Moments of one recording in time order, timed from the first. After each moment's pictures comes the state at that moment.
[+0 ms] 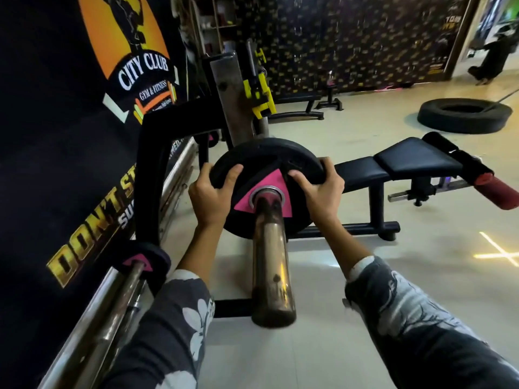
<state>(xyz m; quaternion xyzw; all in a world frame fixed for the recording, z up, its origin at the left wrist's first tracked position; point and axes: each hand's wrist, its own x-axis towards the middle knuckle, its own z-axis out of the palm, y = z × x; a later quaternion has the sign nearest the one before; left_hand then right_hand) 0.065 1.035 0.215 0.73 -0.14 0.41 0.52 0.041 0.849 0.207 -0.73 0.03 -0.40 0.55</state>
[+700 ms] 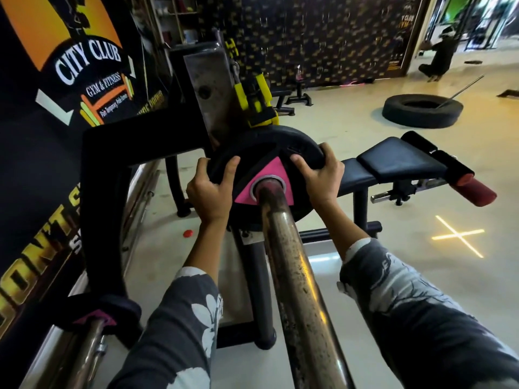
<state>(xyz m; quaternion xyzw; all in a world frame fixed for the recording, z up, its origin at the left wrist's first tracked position) 0.206 1.014 0.203 0.71 -0.12 0.44 0.54 0.177 0.833 0.211 -0.75 0.06 -0.45 0.48</state>
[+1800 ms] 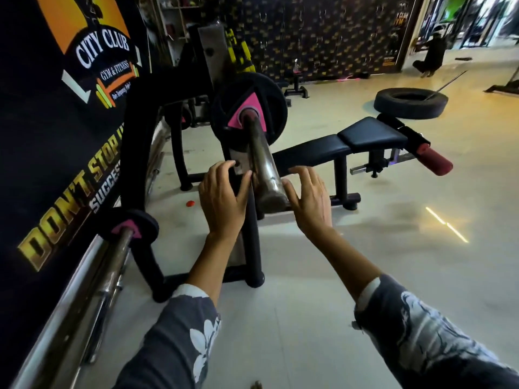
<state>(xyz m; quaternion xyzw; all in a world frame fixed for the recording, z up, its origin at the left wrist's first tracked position) -0.104 1.042 0.161 0.83 -0.15 0.40 0.36 -0.145 0.891 0.154 -0.87 -0.01 -0.36 0.32</state>
